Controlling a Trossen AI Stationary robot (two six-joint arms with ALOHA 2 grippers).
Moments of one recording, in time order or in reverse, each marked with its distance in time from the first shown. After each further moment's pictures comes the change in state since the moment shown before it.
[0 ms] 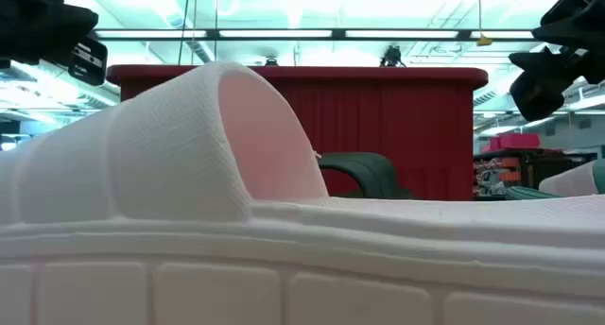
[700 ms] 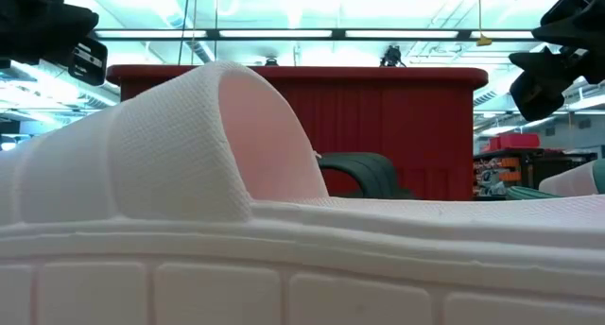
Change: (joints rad) left arm 0.000 0.000 0.000 0.000 0.000 0.000; right arm 0.000 0.000 0.000 0.000 0.000 0.000
